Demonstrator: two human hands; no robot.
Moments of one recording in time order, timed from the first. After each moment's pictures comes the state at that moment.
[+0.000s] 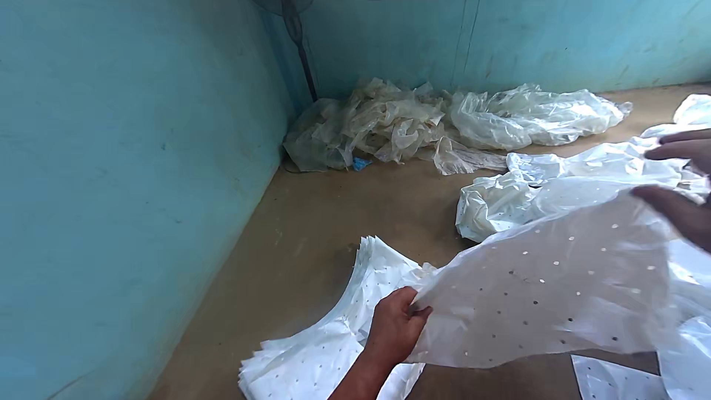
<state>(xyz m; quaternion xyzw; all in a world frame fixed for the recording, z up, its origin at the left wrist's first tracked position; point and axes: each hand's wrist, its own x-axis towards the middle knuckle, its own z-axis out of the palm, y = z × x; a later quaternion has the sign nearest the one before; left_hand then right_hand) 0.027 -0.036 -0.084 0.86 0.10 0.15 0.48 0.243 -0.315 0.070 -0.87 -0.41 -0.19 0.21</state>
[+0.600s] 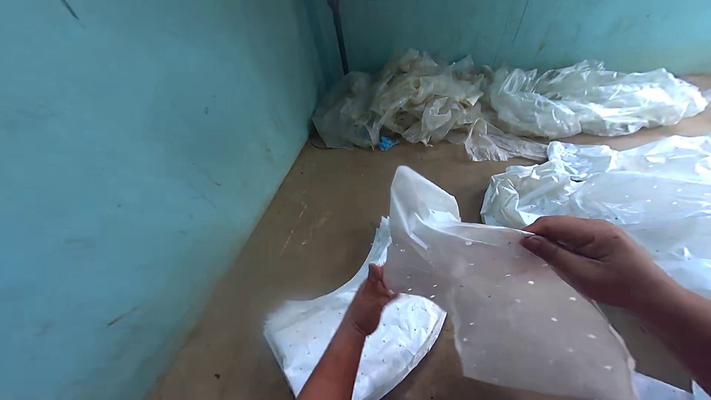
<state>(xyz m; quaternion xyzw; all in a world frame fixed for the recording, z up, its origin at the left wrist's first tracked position) -0.013 0.005 -0.121 0.59 0.21 0.15 0.77 0.193 -0.230 0.001 -0.69 -0.58 0.00 0.43</state>
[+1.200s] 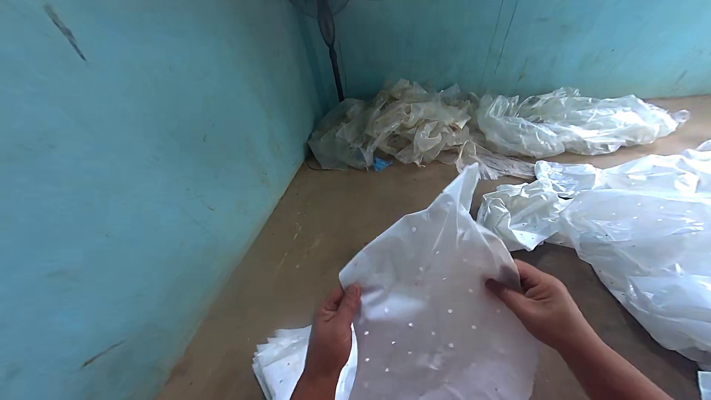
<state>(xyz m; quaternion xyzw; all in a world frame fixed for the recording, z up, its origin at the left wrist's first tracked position) -0.029 0.000 -0.059 0.59 0.14 0.39 0.69 0.156 -0.209 -0.049 -0.70 -0.35 0.07 0.62</state>
